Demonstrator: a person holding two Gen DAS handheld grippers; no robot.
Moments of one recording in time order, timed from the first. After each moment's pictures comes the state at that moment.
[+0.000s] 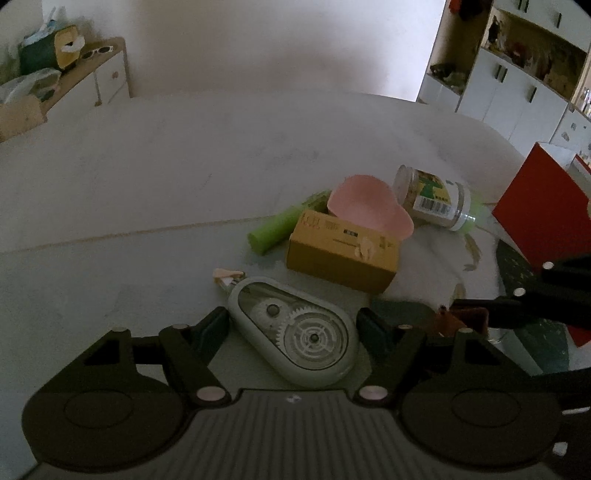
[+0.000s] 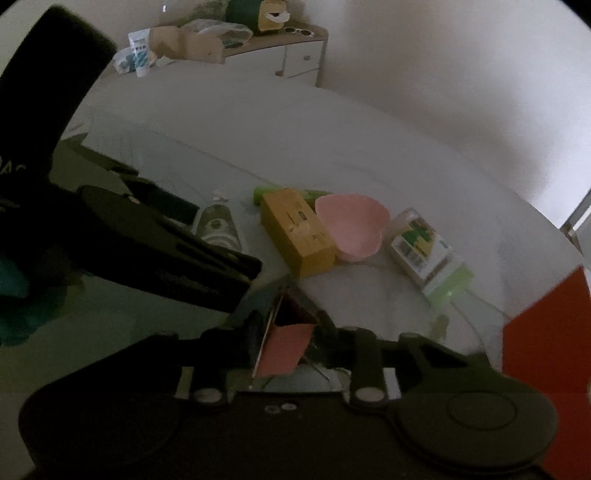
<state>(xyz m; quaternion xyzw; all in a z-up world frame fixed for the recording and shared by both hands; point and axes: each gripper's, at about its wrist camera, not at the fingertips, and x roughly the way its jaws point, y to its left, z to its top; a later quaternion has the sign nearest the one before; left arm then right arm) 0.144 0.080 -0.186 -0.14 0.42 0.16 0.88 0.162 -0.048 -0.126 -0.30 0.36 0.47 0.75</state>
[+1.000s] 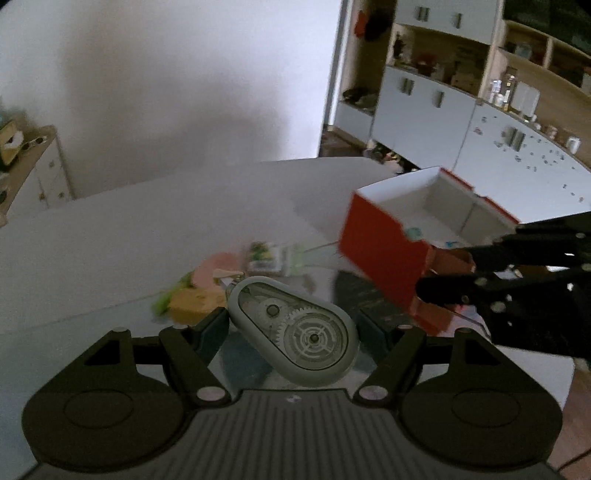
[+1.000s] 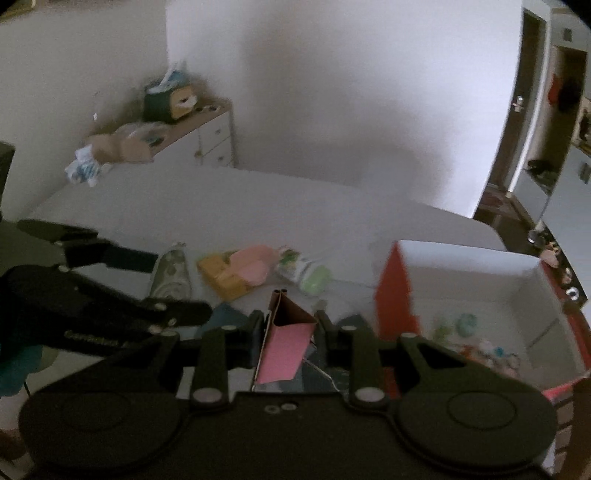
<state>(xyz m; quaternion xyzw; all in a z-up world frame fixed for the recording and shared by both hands) 0.109 -0.031 -0.058 -0.08 0.36 0.04 0.93 0.161 -0.173 -0.010 -0.17 0.33 0.39 0.84</state>
